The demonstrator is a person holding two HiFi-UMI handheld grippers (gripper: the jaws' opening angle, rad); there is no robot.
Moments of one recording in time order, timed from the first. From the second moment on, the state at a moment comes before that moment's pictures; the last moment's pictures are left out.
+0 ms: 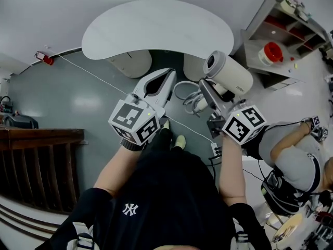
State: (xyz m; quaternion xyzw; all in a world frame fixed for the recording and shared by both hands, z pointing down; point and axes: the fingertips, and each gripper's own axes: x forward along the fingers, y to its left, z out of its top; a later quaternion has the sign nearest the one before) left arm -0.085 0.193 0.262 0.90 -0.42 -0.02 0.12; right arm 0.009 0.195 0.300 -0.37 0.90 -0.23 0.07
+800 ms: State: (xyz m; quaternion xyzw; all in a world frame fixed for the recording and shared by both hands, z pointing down) left arm -0.067 0.033 0.304 0.93 -0.34 -0.01 0.15; right arm 0.020 0.050 0.336 -0.45 0.86 -0.25 0.05
